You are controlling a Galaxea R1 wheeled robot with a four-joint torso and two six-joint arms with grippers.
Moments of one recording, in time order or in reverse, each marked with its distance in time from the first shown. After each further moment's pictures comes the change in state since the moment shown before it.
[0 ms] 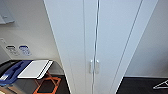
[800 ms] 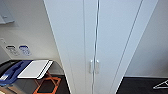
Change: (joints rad) left arm -0.026 -0.133 0.207 0.000 0.006 -0.004; right arm 0.048 -0.126 0.191 0.001 -0.004 0.001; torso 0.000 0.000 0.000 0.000
